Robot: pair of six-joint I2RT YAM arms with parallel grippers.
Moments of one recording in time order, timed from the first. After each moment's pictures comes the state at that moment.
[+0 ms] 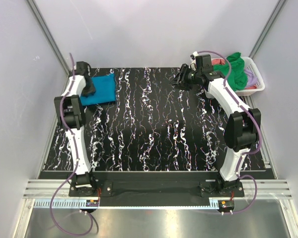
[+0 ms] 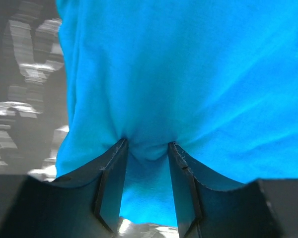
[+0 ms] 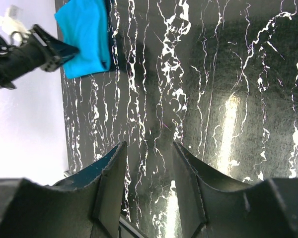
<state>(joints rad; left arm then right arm) 0.12 2.41 2.09 -0.73 -0.17 -0.30 0.24 1.89 1.70 -0.48 -0.45 0.64</state>
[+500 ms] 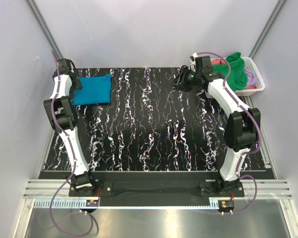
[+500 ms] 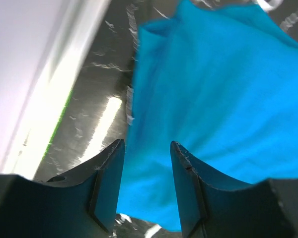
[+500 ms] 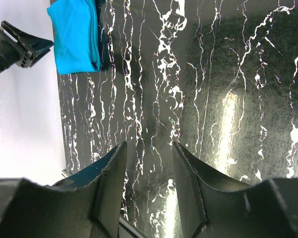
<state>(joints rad) 0.27 2.41 2.18 -0.69 -0.11 -0.20 0.24 1.89 1.67 -0.48 -0.46 0.63</state>
